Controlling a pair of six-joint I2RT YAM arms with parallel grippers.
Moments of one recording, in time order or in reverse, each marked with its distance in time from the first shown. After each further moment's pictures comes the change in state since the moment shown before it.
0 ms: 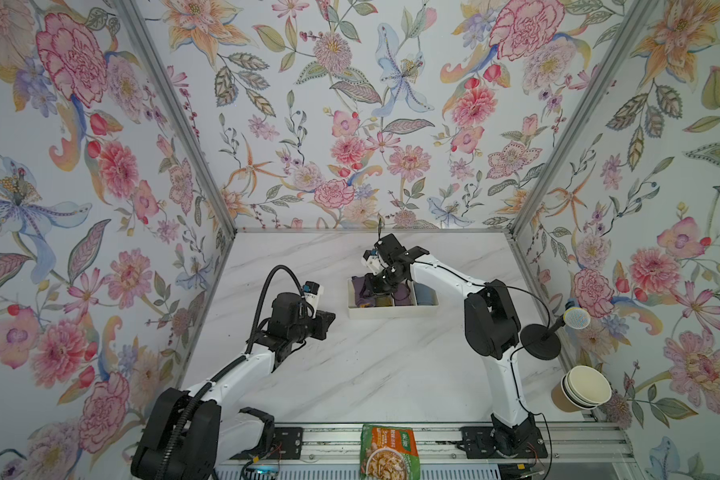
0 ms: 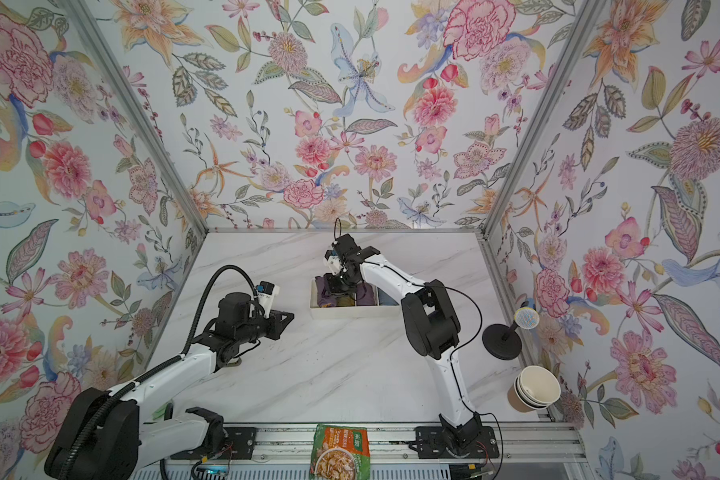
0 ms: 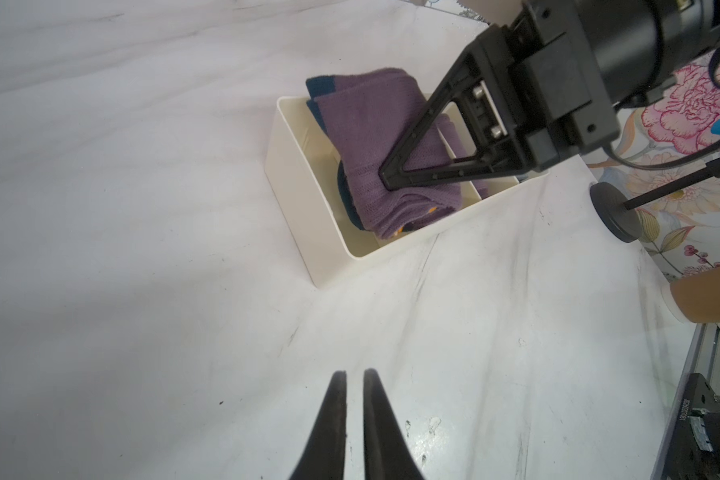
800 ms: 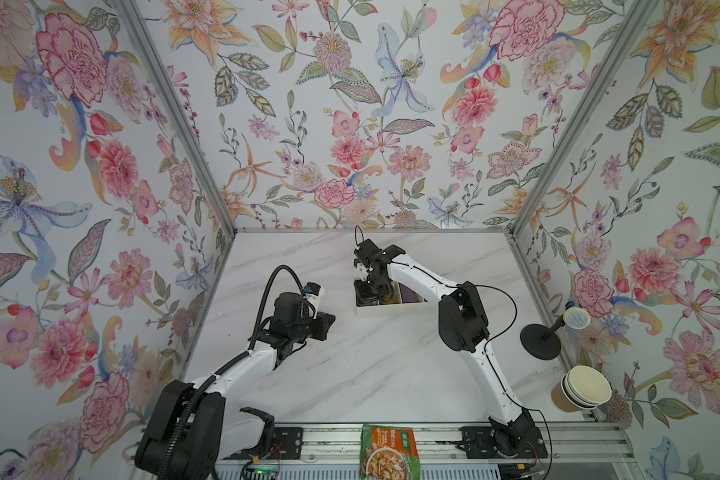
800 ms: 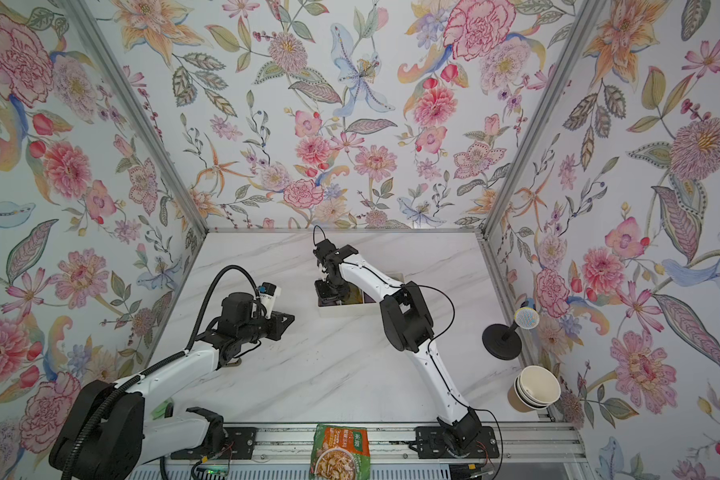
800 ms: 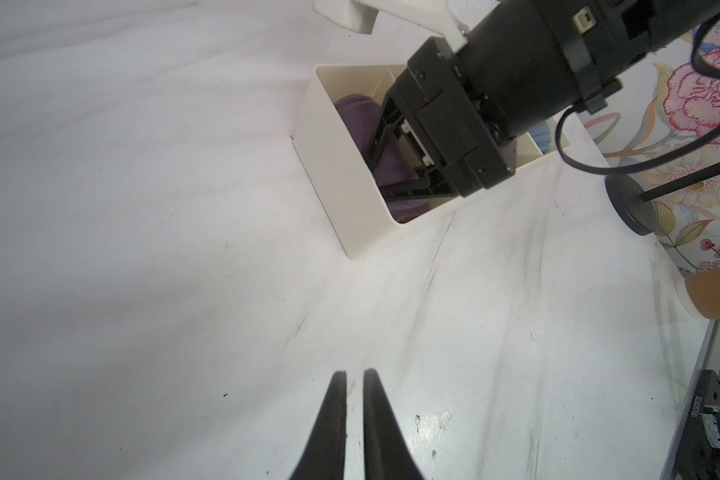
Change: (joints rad) left arm 0.001 0.035 0.007 -0.011 -0.006 0.008; right arm 0.078 0.240 0.346 -0.289 0.238 -0.010
